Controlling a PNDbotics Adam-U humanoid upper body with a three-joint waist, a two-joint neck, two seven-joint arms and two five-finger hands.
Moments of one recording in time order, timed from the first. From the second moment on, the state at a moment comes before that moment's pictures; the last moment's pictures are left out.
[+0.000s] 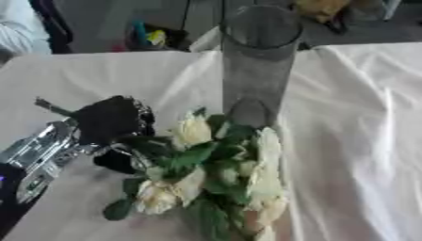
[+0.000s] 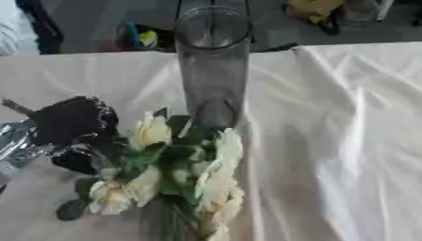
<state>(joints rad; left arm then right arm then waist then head) -0.74 0.72 -0.38 -1.53 -0.95 -0.49 0.01 -0.34 -0.39 -0.11 -1.98 0.24 -0.08 -0.27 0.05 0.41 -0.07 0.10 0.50</state>
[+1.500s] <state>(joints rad) -0.74 0.78 -0.22 -1.82 -0.45 -0.29 0.02 -0.33 -0.39 -0.12 -1.98 0.23 -0.09 -0.27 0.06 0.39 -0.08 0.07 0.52</state>
